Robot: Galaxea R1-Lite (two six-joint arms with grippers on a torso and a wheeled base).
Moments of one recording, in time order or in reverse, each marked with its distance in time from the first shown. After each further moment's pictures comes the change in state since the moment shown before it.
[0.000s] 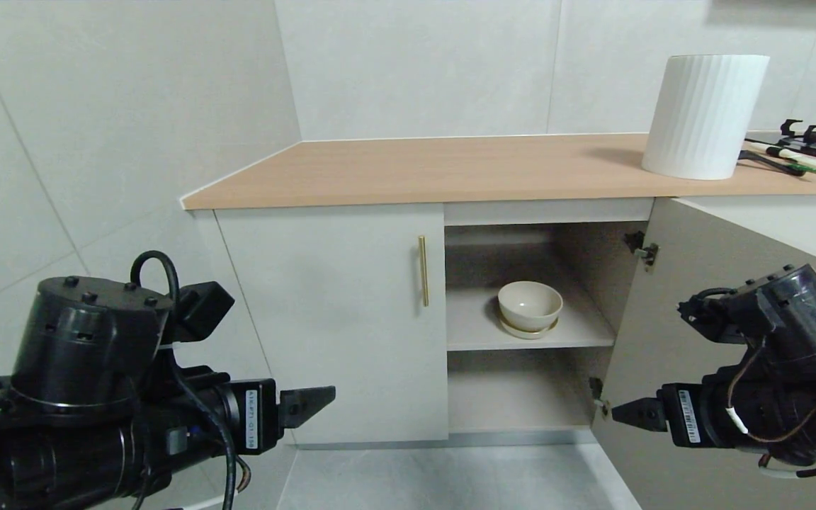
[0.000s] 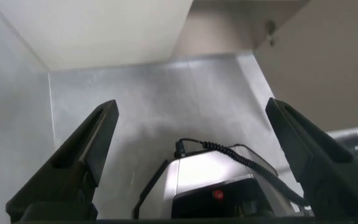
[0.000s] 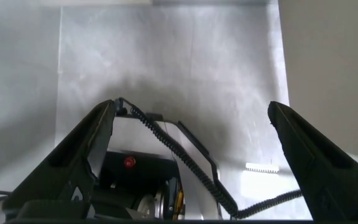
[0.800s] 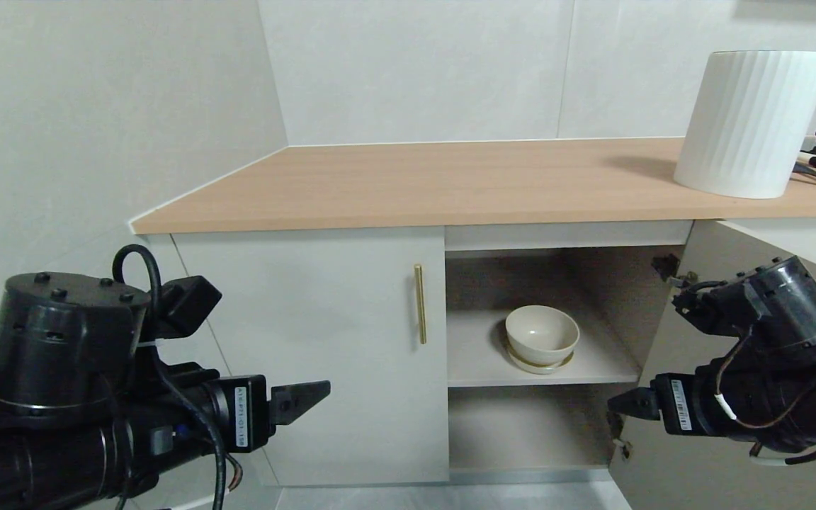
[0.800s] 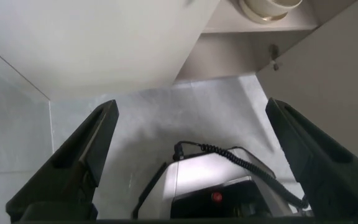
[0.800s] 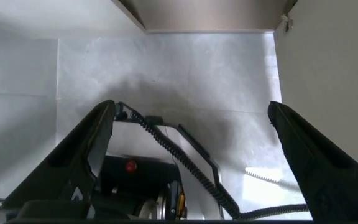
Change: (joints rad) left arm 0.005 -0.029 -0.002 0.001 -0.003 0.001; right arm -0.018 0.026 -0.028 0.001 0.007 0.003
